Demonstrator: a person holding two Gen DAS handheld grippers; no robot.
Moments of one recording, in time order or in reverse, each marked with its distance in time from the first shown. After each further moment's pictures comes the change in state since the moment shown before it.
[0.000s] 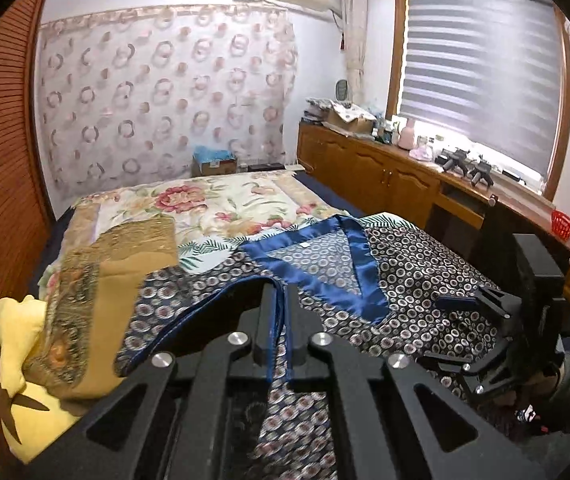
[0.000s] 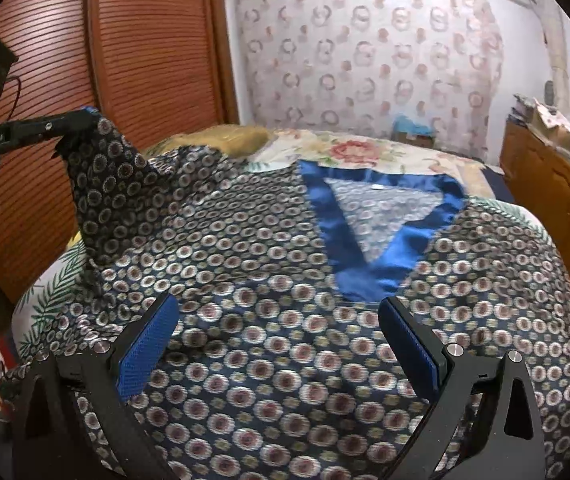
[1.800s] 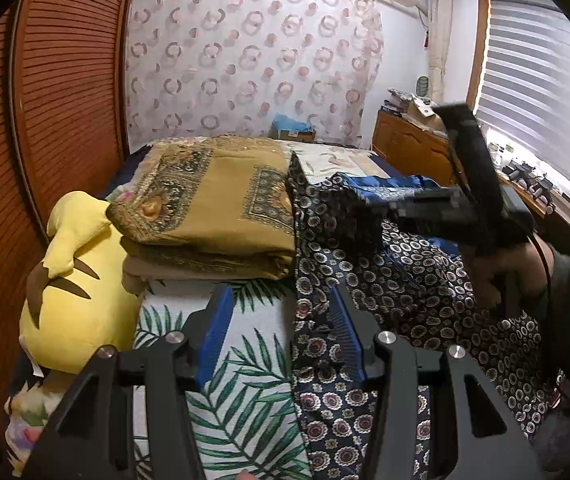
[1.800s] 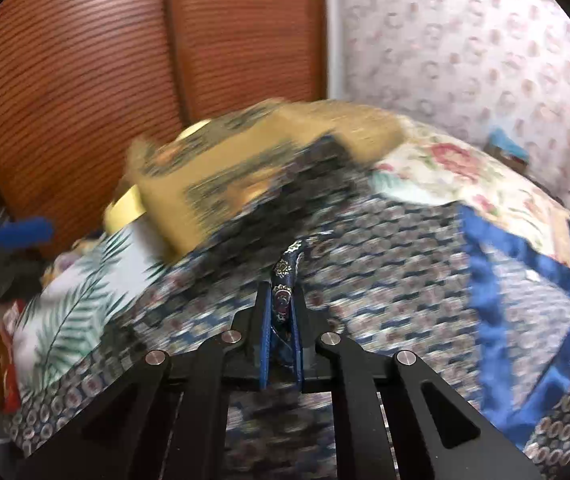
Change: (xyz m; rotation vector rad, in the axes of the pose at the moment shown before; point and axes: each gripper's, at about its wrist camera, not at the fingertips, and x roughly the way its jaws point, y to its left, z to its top) left arm -0.046 0.053 -0.114 -0.192 0.044 0.229; right arm 0.138 0.088 0.085 -0.230 0.143 0.203
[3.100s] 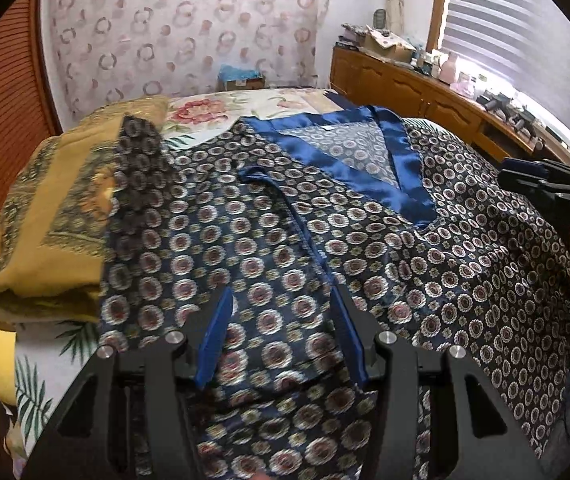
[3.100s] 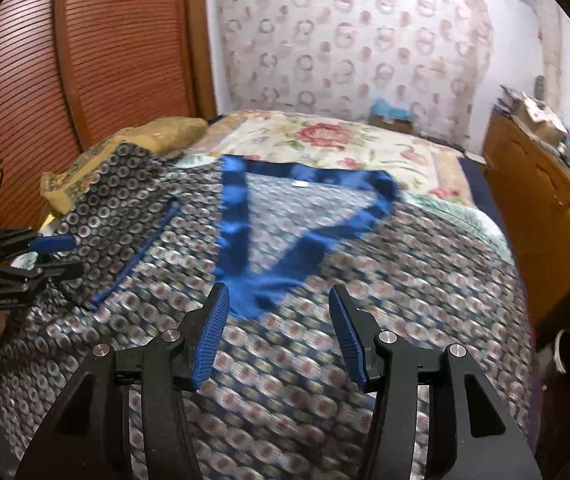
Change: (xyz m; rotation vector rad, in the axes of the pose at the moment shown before) left arm 0.108 -0.106 0.020 0.159 0.215 -0.087; right arm -0.159 -0.124 -0.112 0.226 -0.035 -0.286
